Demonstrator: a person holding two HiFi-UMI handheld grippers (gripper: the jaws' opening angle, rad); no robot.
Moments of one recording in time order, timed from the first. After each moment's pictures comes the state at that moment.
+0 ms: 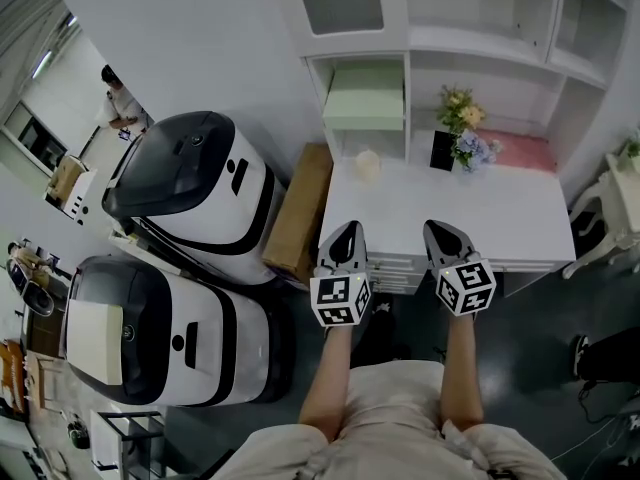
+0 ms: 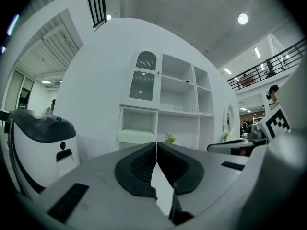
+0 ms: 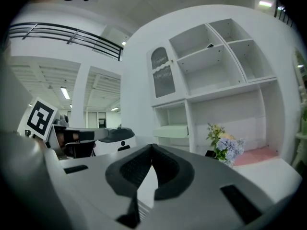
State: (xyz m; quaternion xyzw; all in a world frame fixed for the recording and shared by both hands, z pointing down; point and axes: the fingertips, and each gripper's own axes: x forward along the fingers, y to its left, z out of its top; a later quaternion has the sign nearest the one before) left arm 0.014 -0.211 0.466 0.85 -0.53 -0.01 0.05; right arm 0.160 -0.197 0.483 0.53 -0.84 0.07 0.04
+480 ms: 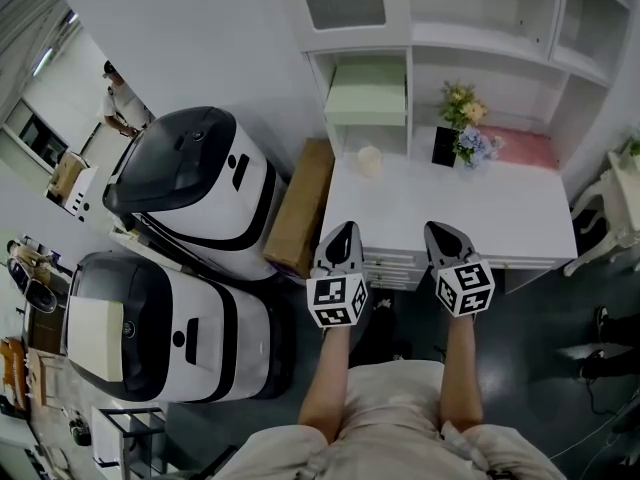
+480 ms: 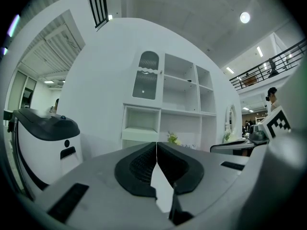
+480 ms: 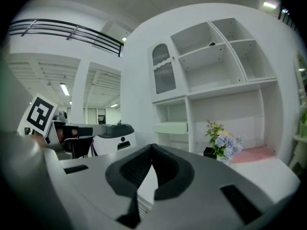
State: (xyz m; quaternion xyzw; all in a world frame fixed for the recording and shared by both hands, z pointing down) left arm 0.001 -0.206 0.471 0.84 -0.54 -0.01 0.05; right arm 0.157 -0.191 0.492 0.53 -0.84 0.07 0.06
